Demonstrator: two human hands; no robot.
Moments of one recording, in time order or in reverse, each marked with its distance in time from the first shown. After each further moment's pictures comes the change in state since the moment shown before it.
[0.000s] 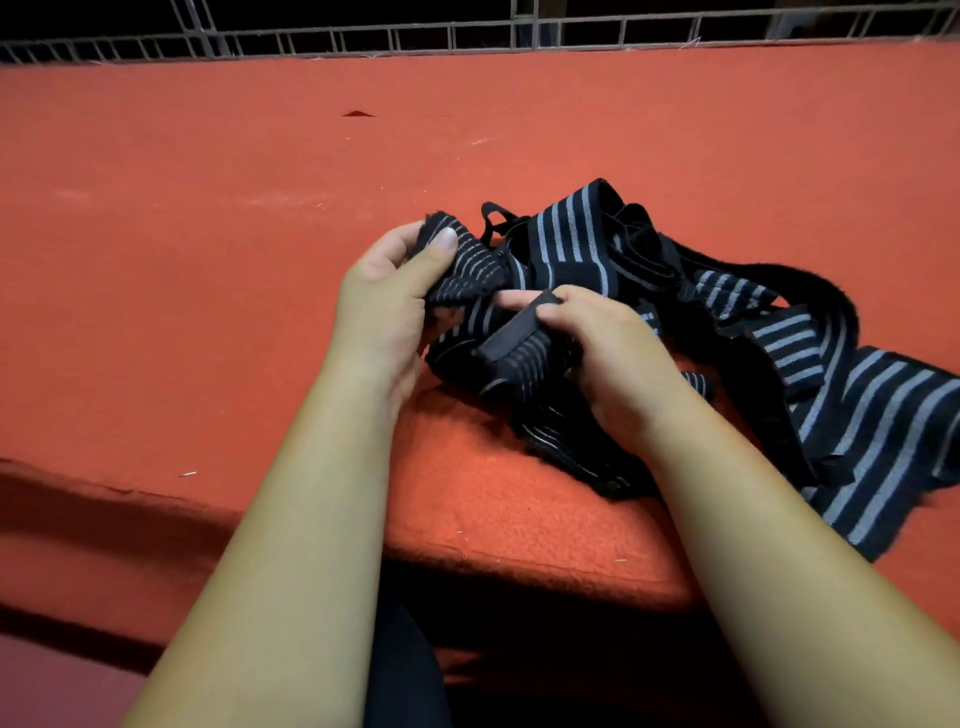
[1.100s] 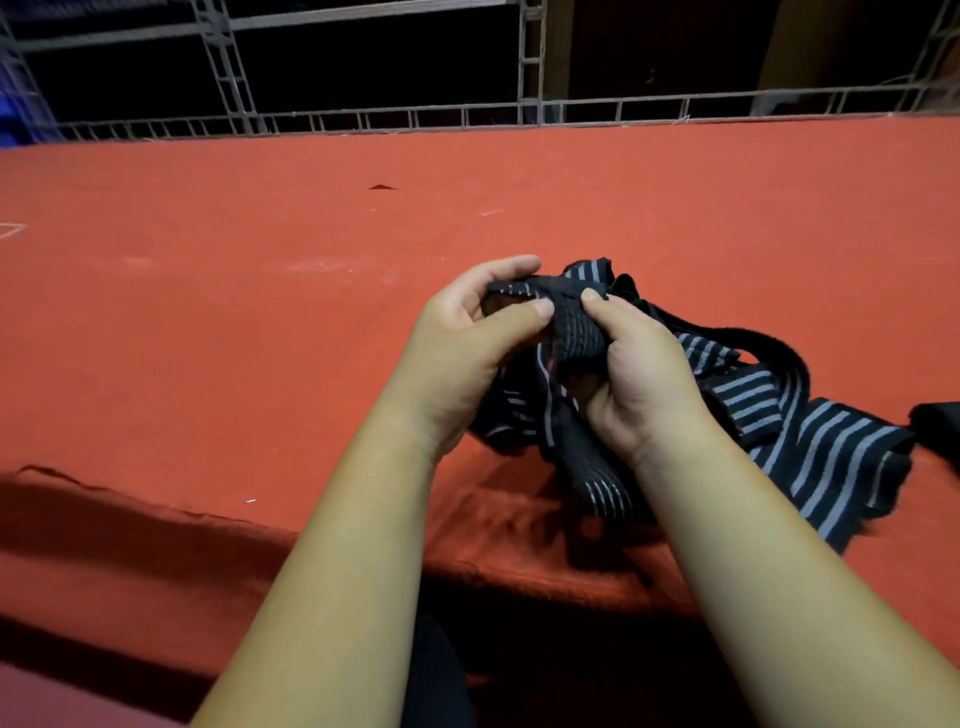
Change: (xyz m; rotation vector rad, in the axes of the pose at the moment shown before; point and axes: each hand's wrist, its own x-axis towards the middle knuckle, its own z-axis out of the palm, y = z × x) left_hand -0.051 0.052 0.037 0.087 -0.306 0.097; right_hand -0.020 -0.064 0.011 0.575 0.216 -0.012
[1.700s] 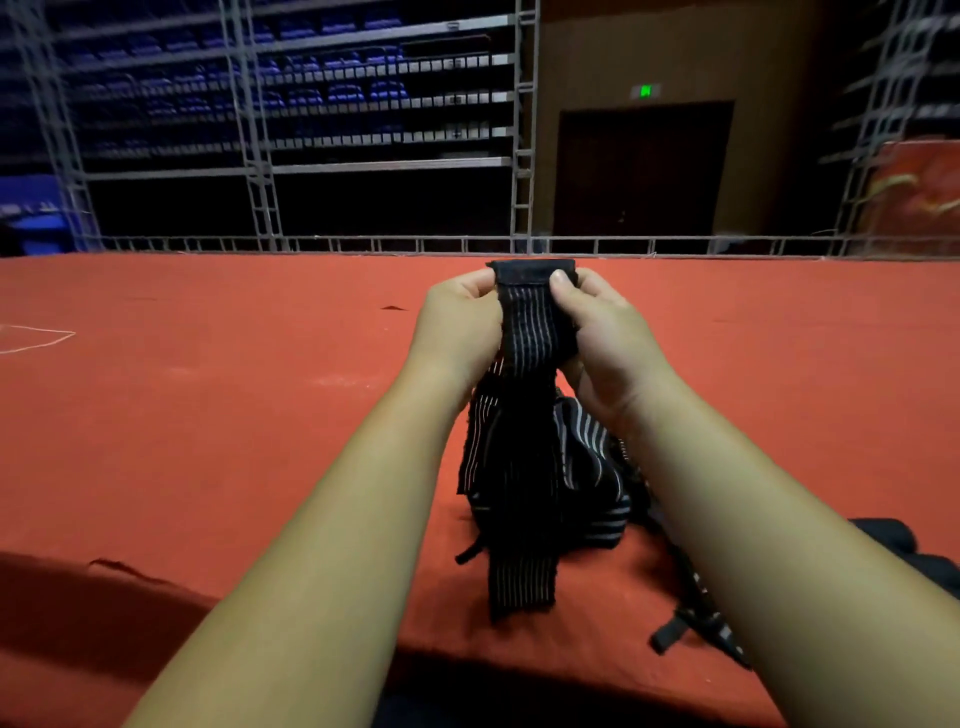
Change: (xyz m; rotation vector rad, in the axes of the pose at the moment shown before) left_hand 0.033 0.156 0.028 0.235 0.096 0.139; right_hand -0.013 -0.130 0.097 -0.244 -0.215 -0.298
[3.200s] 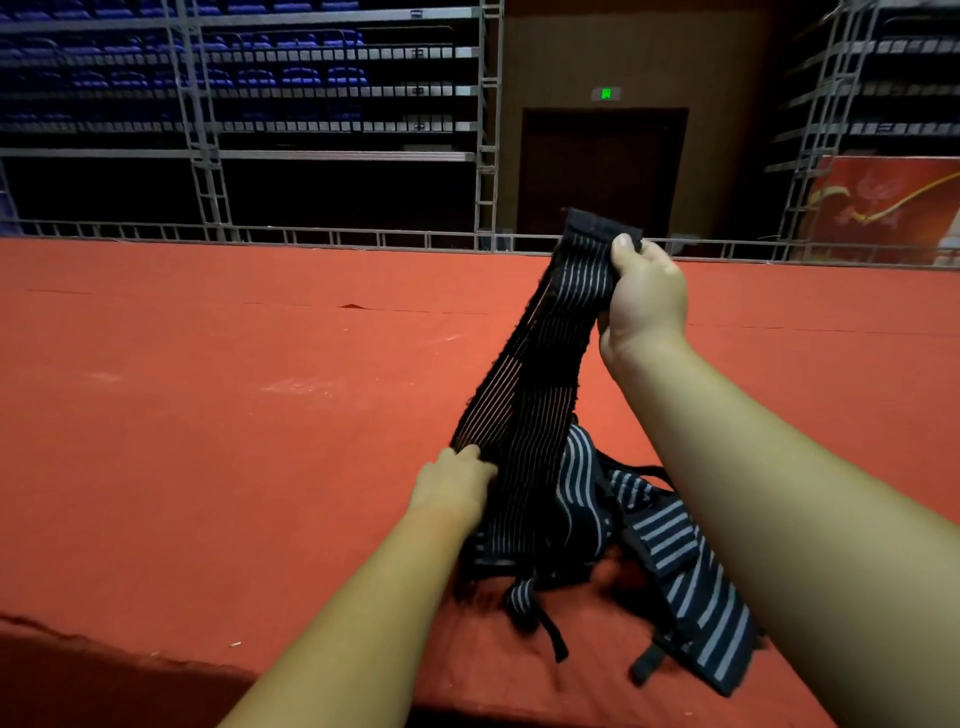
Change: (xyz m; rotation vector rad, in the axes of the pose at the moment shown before) left_hand 0.009 -0.195 0.014 1.406 -0.483 -0.115; right_hand 0.076 -0.022 -0.044 0.000 0.425 -0.161
